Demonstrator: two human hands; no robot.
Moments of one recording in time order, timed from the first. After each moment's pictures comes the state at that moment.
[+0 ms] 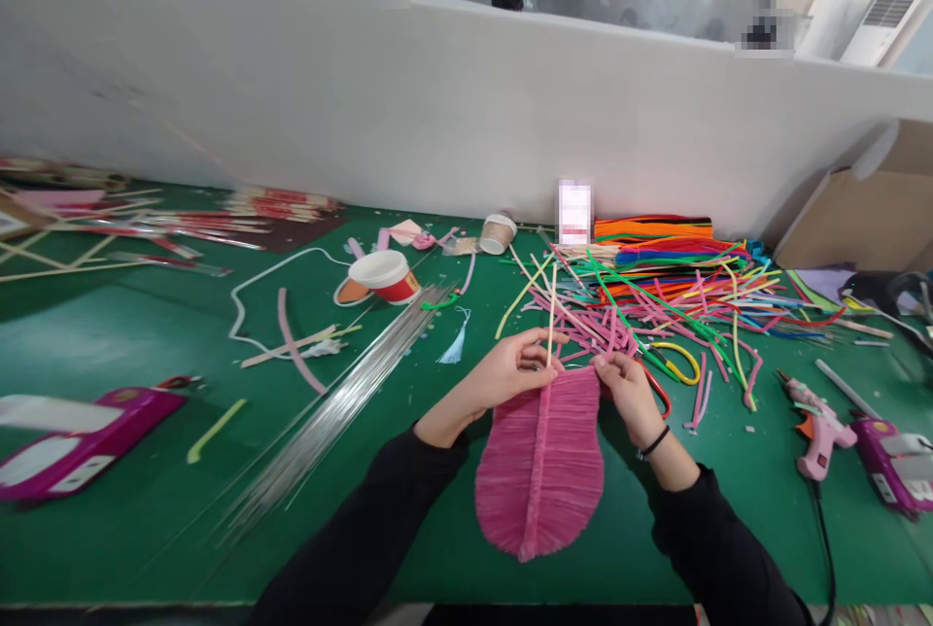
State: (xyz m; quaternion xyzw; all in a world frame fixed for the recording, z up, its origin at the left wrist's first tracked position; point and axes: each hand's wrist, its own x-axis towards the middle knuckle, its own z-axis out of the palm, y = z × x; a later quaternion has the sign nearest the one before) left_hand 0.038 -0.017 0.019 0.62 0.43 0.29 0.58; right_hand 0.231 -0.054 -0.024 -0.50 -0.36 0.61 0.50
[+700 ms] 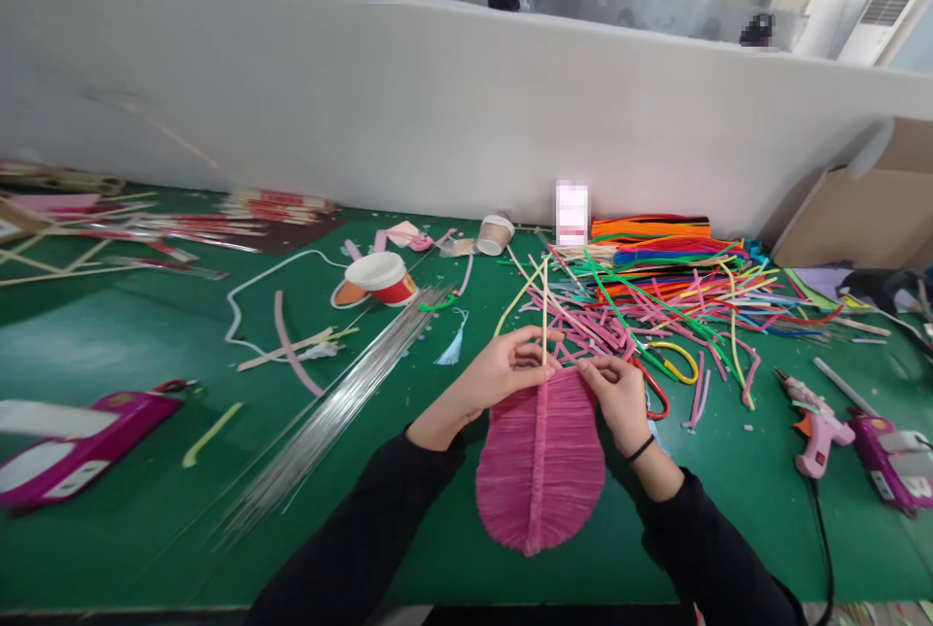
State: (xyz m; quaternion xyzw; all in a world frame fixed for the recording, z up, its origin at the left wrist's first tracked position) left_hand 0.037 -0.020 0.028 0.61 0.43 0.31 0.59; right_hand 0.215 -0.060 -0.023 -0.54 -0.39 0.52 0.54
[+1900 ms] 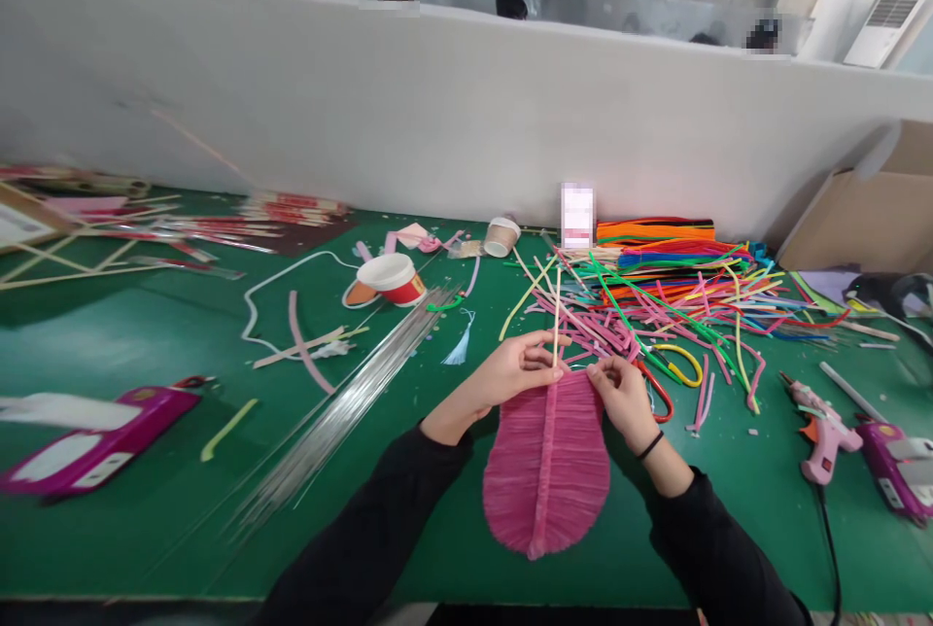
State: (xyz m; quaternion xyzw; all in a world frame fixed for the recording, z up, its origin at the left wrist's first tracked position) left_hand 0.036 -0.014 0.014 0.59 0.43 0.29 0.62; right_hand 0.228 -0.054 -0.029 -0.54 -0.48 0.50 0.48
